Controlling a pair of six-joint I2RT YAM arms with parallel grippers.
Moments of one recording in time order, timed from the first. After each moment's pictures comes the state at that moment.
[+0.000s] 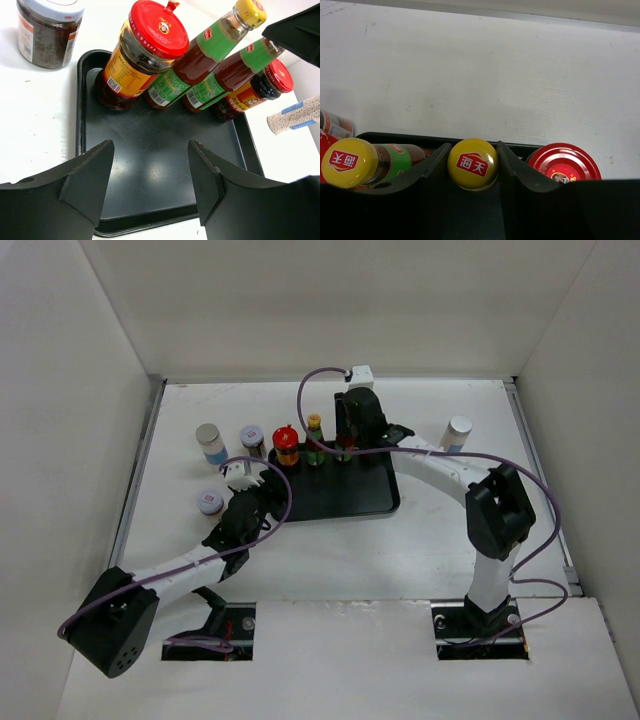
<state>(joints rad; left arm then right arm) -0.59 1.08 0.26 0.66 -0.39 -0.65 0.66 1.86 1.48 -0.02 0.44 0.23</state>
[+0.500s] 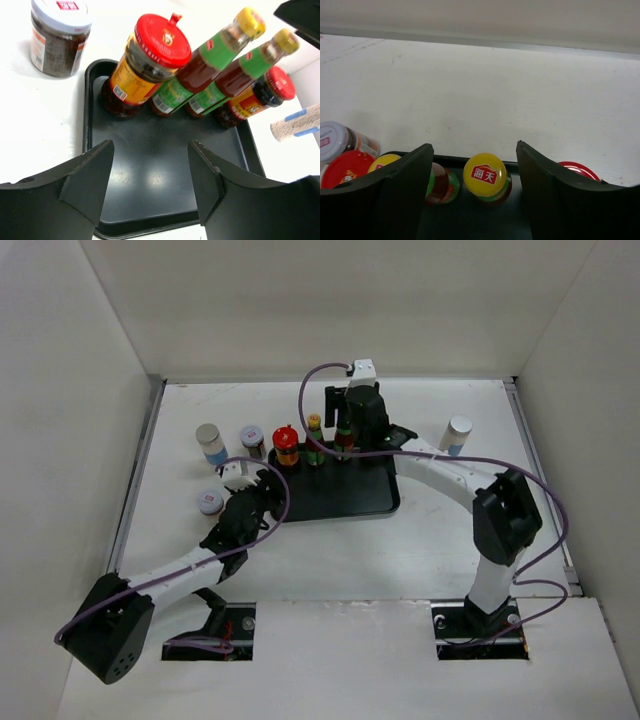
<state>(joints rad) -0.59 1.06 0.26 0.65 -0.43 -0.63 0.68 1.84 1.47 0.08 0.44 0.22</state>
